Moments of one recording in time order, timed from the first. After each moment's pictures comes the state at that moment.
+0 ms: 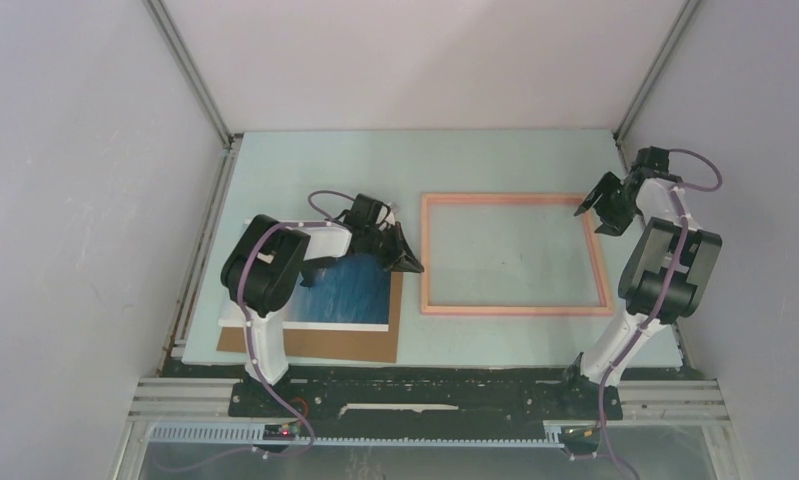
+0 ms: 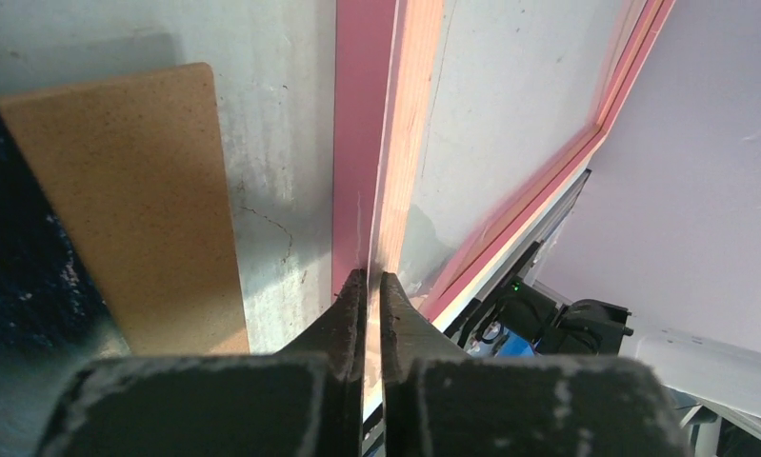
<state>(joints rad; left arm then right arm) -0.47 1.95 1.05 -0.04 0.66 -0.84 -0.37 1.85 1.41 -0.67 -0.24 0.37</state>
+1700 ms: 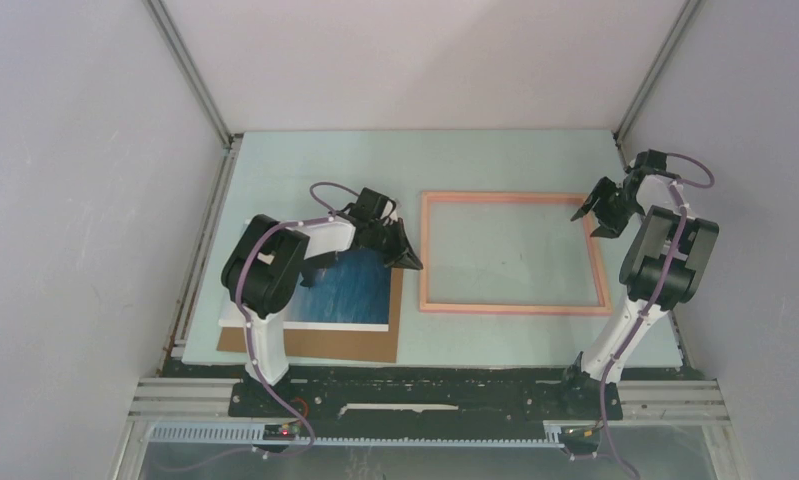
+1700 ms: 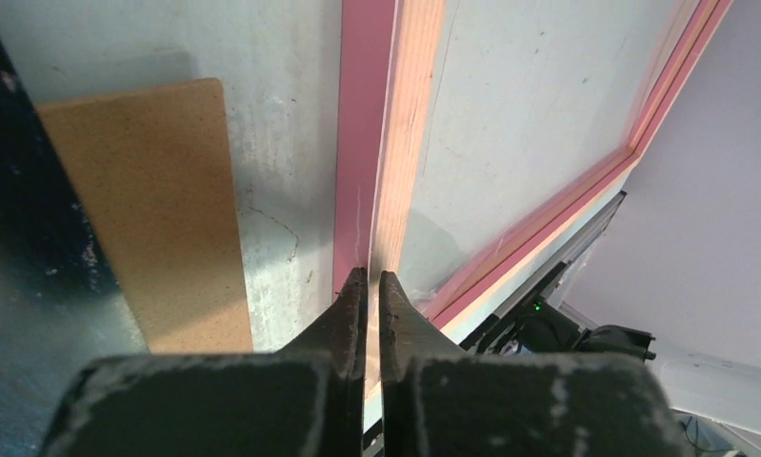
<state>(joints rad) -0.49 1.95 1.14 -0.19 0.56 -0.80 -0.39 1.99 1.50 -0.73 -0.32 0.30</state>
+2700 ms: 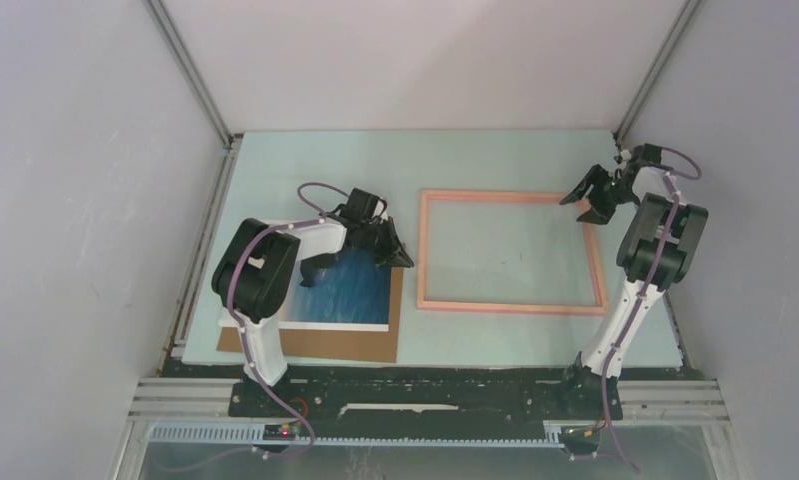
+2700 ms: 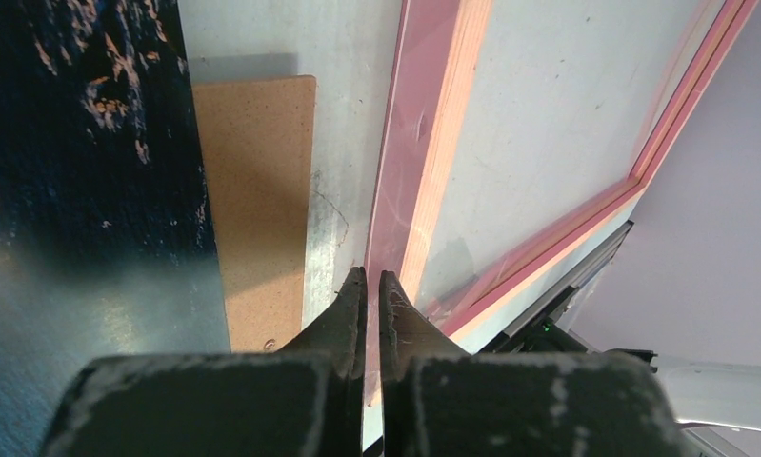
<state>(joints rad) -0.46 1.89 1.08 -0.18 0.50 -0.80 -0.39 2.18 1.66 -0.71 -0.53 0.30</state>
